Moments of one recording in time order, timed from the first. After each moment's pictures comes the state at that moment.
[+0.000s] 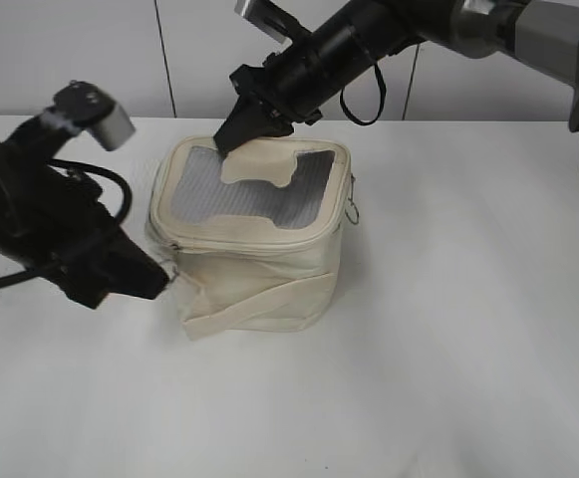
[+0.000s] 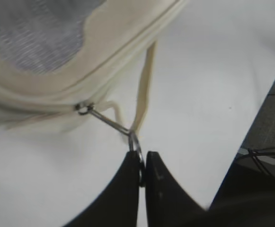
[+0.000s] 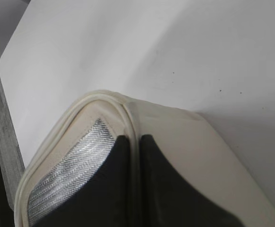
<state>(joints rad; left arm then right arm) -0.40 1.47 -0.83 -0.71 0.79 1.04 0.43 2.48 -2.24 0.88 1.13 -0.51</state>
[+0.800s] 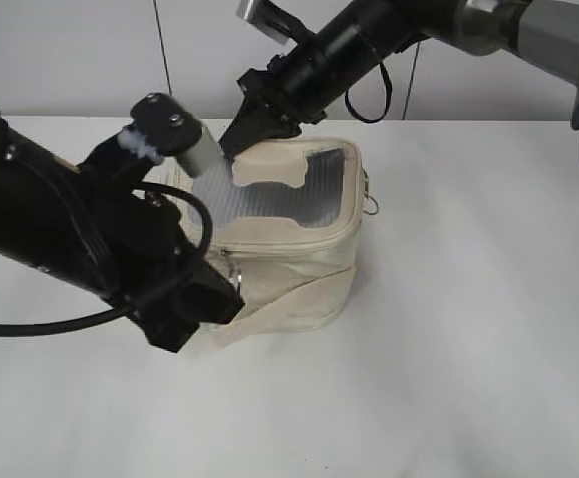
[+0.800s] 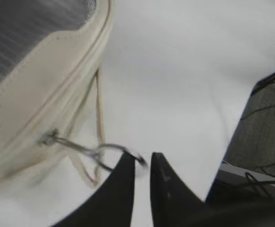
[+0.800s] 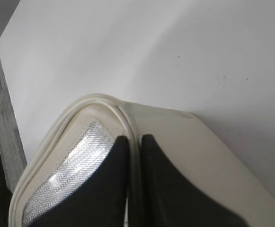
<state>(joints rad) -0.67 1.46 -0.82 -0.76 0.57 0.97 0.42 2.48 -2.25 0.87 1.19 -0.54</state>
